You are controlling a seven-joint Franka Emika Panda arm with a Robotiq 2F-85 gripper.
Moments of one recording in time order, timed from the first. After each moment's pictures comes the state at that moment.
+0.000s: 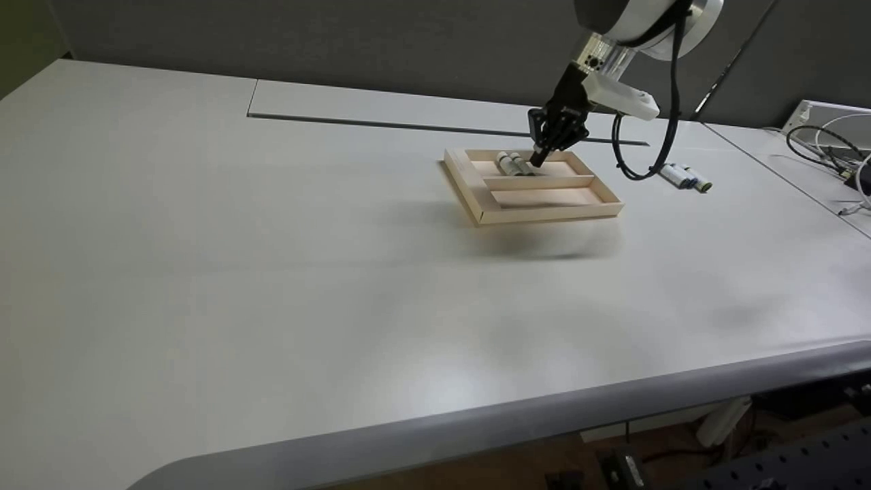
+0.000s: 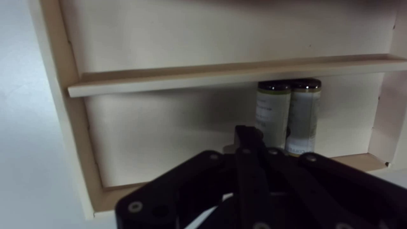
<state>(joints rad) -0.10 0.87 0.13 -1.64 0.17 2.50 -0.16</state>
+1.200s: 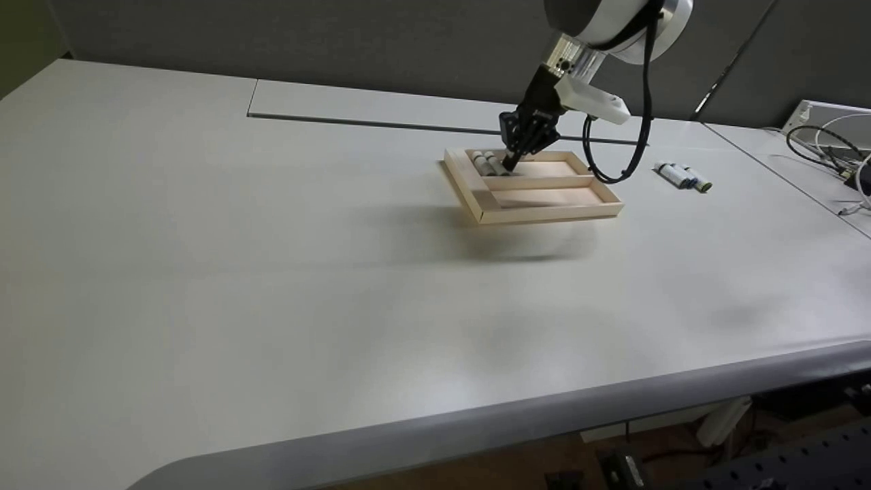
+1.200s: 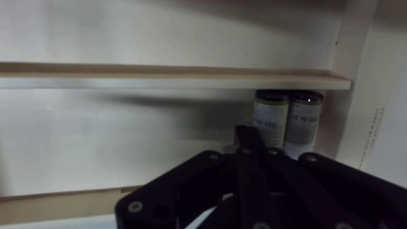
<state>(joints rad) -0.06 0.89 0.17 -1.64 0.17 2.52 -0.19</state>
